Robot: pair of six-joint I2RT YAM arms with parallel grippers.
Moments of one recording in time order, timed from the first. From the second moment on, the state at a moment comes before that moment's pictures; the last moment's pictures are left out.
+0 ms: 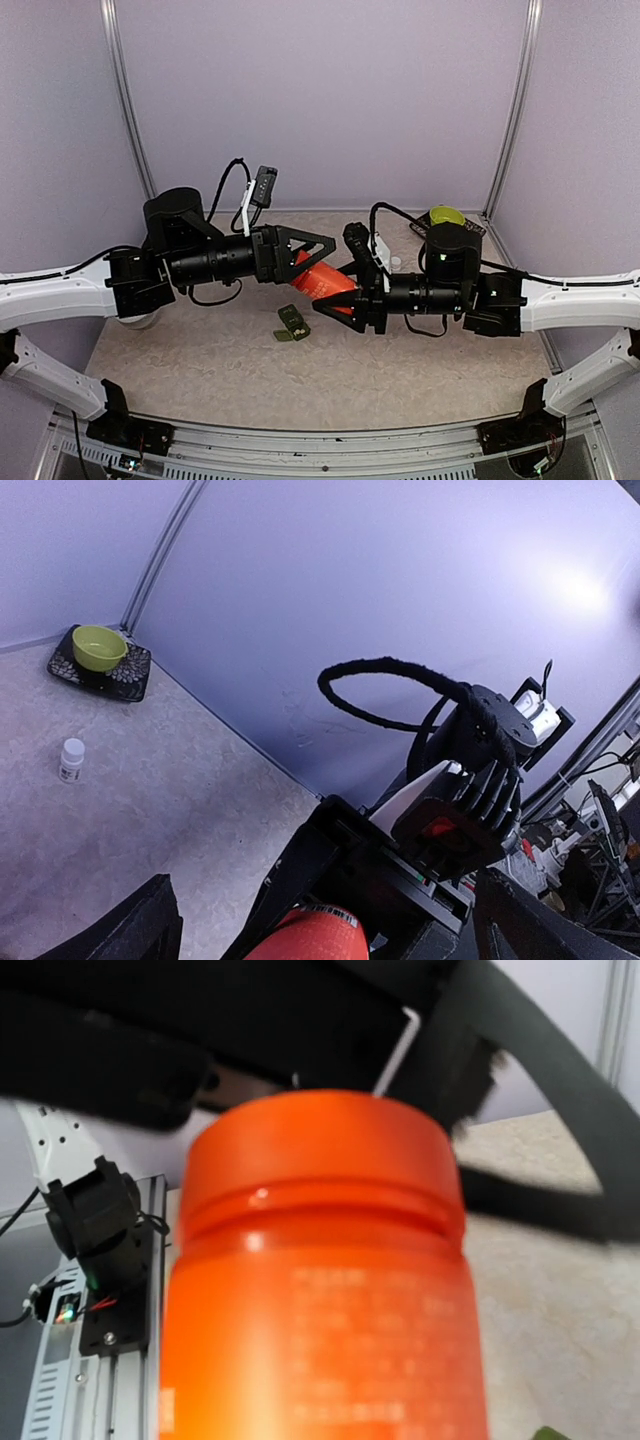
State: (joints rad) left arm -1.02 1.27 0.99 0.25 0.25 -0.58; right arm 1.09 1.30 0.87 0.28 -0.28 0.04
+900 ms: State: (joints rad) left arm -0.96 1.29 1.08 -0.04 0.28 -0.71; right arm 1.09 1.19 0.85 0.14 -0.11 -0.09
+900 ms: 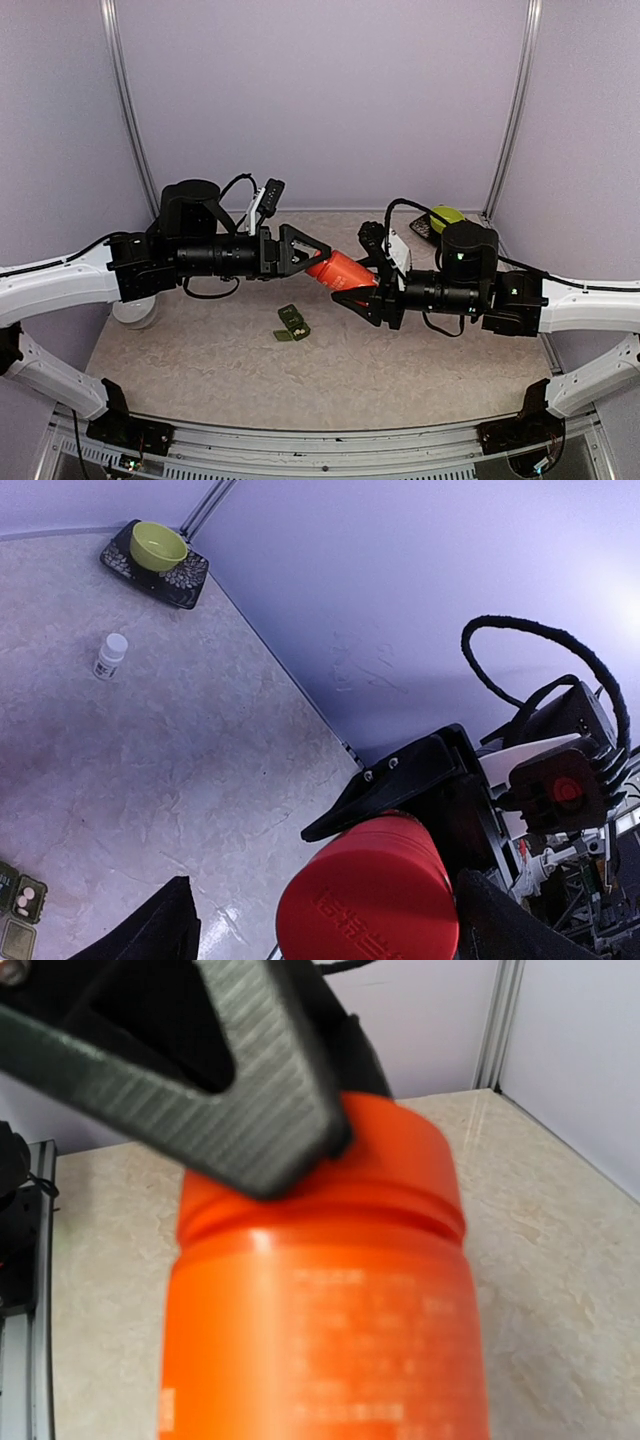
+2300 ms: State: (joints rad) left arm -0.96 1.24 1.02 0.09 0.55 -0.42; right arm 1.06 1.18 0.80 0.30 -0.43 0.28
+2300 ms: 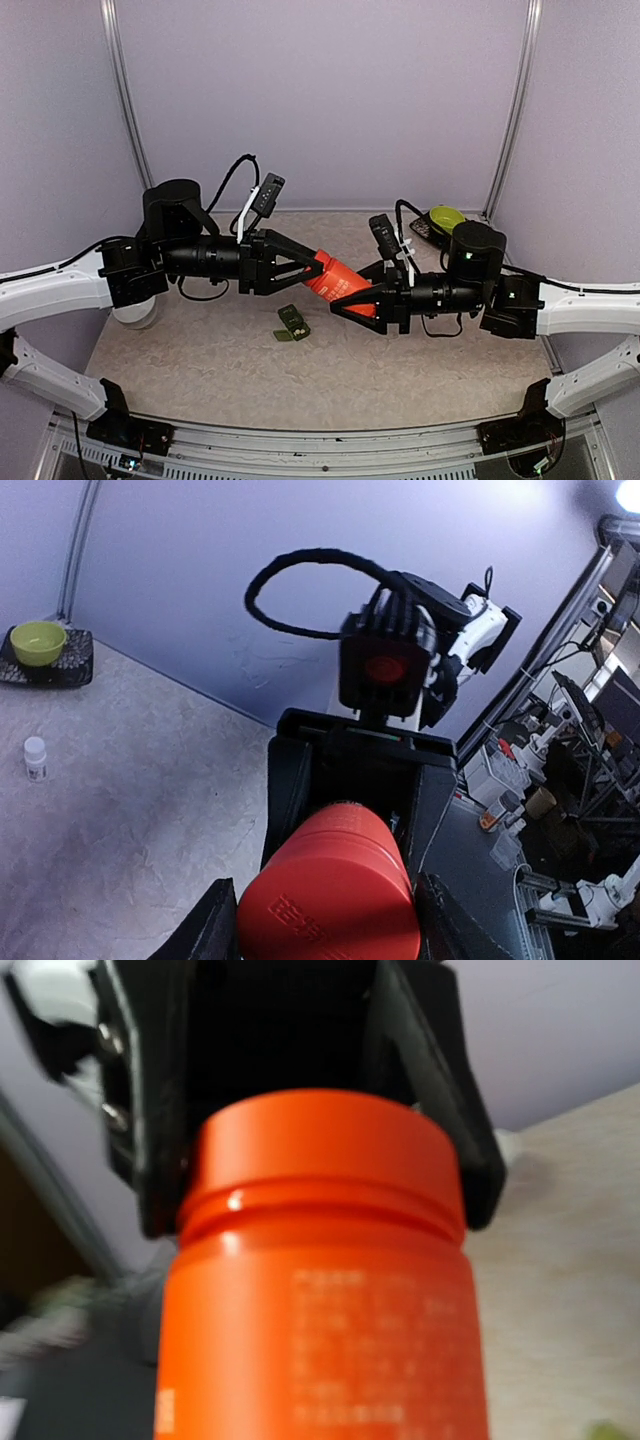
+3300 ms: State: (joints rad) left arm -0.98 1.13 0.89 0.32 0.51 -0.52; right arm 0.99 1.17 0.81 0.40 -0.51 0.41
